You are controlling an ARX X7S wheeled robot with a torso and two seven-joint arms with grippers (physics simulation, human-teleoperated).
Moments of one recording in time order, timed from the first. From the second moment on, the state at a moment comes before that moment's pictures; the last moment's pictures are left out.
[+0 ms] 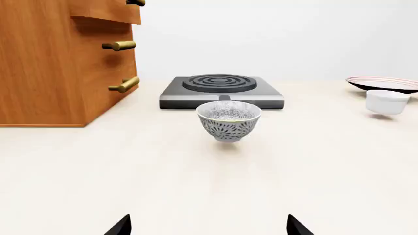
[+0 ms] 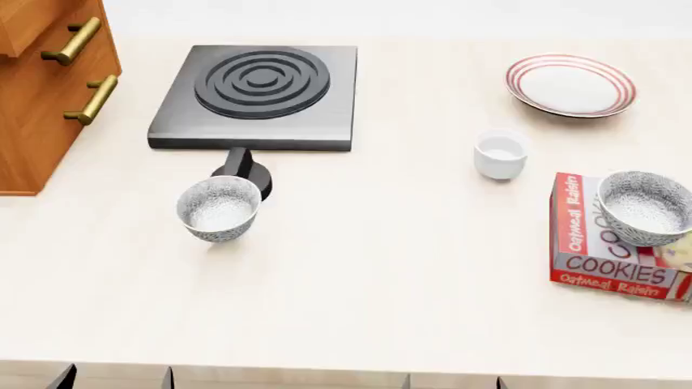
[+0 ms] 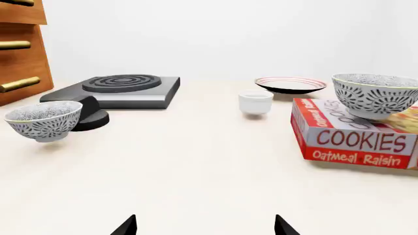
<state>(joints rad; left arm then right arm) 0.00 0.00 0.00 0.00 0.00 0.00 0.00 0.00 0.00 0.00 0.00 0.00 0.00 0.00</state>
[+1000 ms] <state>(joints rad) 0.01 -0.14 -0.01 0.50 -0.21 -0.29 -0.14 -0.06 0.13 -0.01 -0.52 0.12 0.23 0.14</state>
